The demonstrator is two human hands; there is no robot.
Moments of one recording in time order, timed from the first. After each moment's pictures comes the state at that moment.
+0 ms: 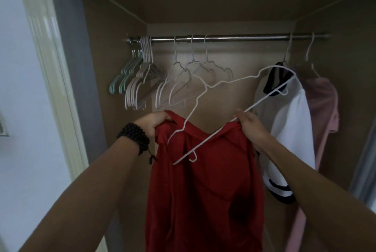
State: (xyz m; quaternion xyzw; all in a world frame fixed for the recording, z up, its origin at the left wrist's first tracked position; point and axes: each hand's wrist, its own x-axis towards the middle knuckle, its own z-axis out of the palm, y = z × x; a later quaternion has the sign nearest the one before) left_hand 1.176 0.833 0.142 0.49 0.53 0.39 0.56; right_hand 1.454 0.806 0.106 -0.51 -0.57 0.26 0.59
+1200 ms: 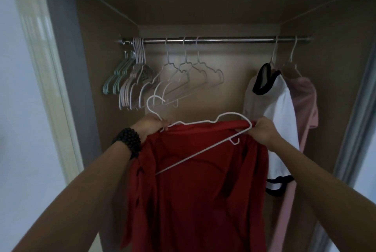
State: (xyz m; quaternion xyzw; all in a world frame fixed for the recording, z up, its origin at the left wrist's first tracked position) left_hand 1.168 0.826 0.127 0.67 0.53 0.41 0.33; right_hand 1.503 0.765 0.107 -0.65 -0.61 0.09 0.44
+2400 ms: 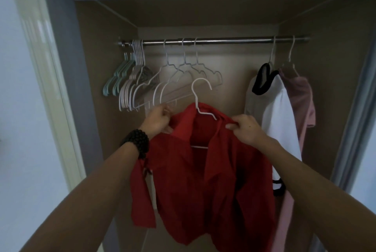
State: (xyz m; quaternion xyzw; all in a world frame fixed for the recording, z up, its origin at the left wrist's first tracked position) left_hand 1.186 0.820 0.133 0.71 0.45 0.47 0.27; right_hand 1.473 0.782 0.107 -0.61 -0.71 -0.01 0.35
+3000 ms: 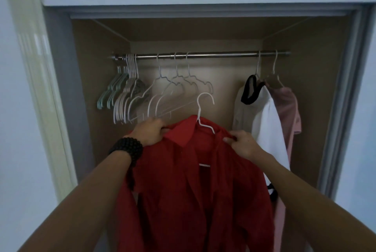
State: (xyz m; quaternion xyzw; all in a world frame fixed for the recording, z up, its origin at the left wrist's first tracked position) left_hand 1.166 0.835 0.147 0.87 0.45 0.19 -0.09; right_hand 1.473 0.756 0.100 -0.64 -0.66 0.08 0.38
